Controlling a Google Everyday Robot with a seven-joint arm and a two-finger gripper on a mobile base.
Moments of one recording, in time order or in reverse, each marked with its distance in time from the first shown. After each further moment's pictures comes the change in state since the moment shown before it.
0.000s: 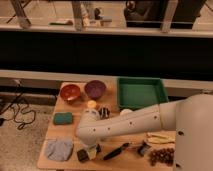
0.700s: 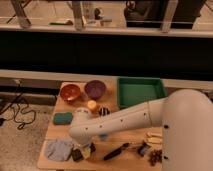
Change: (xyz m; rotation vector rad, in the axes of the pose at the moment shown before) arm -0.024 -0.016 0.009 -0.009 -0.004 -0.039
